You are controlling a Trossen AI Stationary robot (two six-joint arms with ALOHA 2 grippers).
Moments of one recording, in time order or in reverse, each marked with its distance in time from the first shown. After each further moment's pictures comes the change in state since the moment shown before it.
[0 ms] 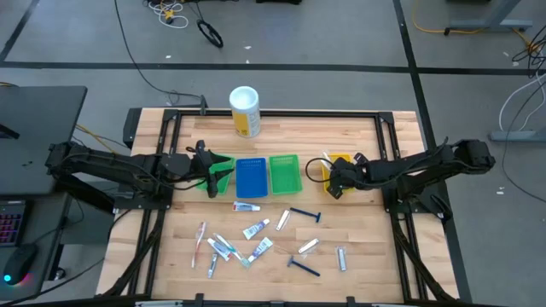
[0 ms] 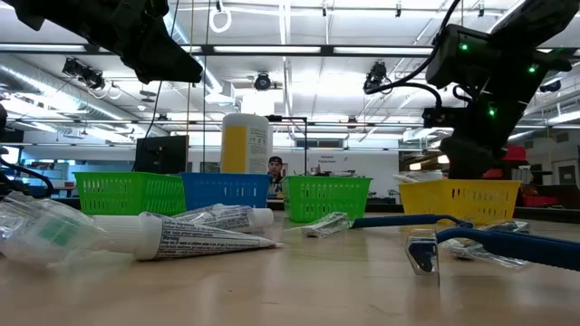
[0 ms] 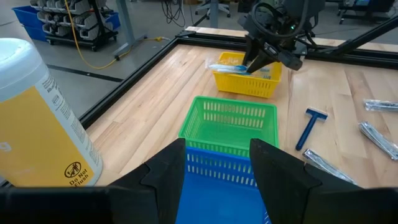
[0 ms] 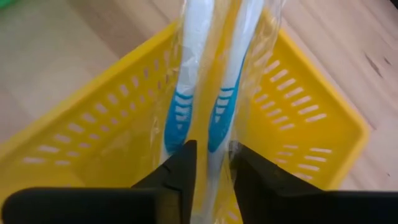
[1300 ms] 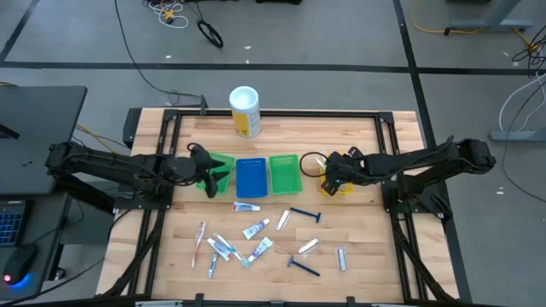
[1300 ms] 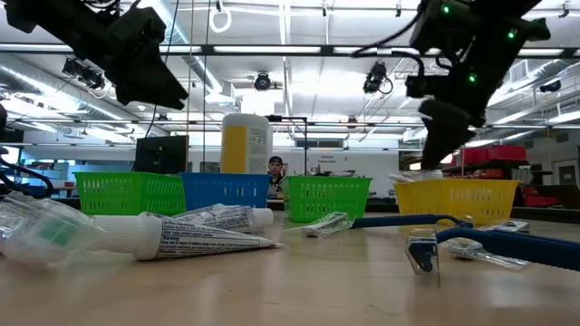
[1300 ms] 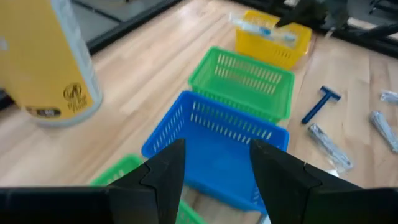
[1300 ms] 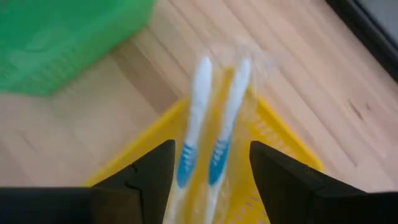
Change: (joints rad) left arm 0.000 0.000 0.000 -0.210 -0.004 -0.299; right arm 0.002 -0.005 0.191 -0.118 -0.007 -0.061
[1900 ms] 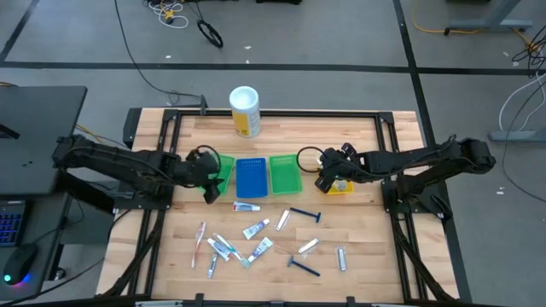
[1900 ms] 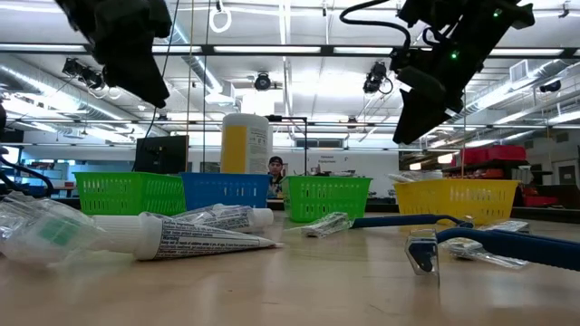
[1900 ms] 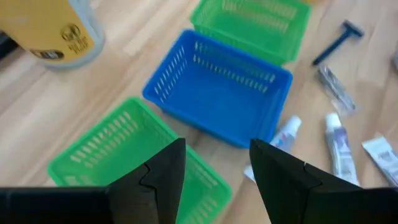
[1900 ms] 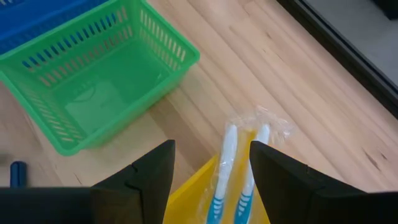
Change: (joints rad) left arm -0.085 0.196 0.295 -0.457 0.043 -0.158; right arm 0.001 -0.001 0.071 0.091 -0.001 -0.063
